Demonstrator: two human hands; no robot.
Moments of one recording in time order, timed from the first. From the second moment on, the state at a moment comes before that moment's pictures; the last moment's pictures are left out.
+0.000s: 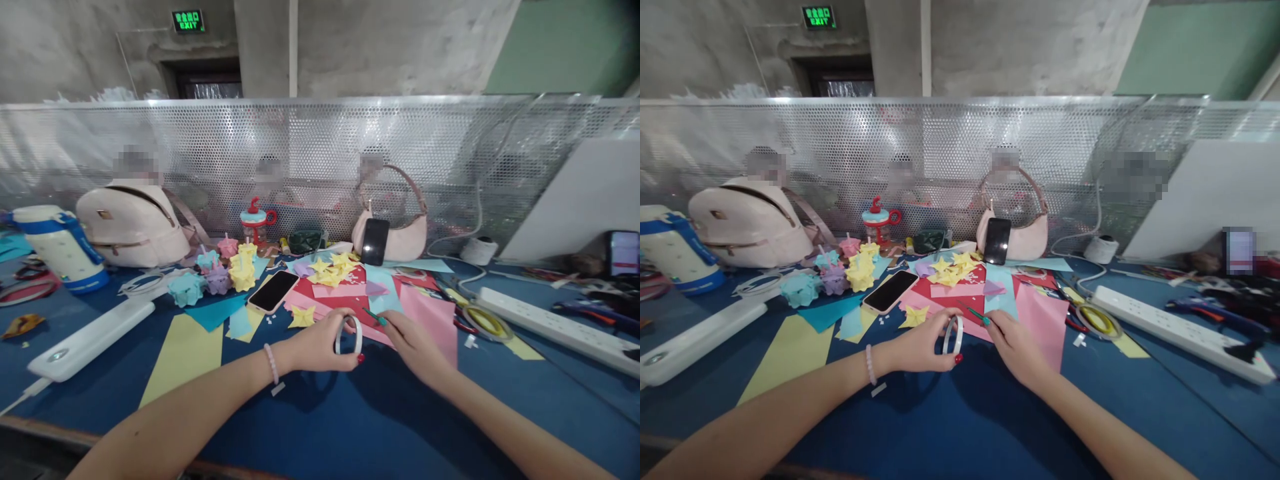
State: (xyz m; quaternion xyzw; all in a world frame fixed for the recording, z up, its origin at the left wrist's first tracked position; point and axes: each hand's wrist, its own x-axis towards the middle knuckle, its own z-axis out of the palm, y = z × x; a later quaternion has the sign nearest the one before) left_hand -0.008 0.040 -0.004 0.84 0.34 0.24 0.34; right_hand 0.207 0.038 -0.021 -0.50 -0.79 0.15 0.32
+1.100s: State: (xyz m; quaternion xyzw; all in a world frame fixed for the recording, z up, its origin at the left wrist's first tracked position) left_hand 0.003 0.028 -0.007 0.89 0.29 0.26 0.23; right_hand 0.193 0.020 -0.016 -0.46 -0.74 0.35 0.34
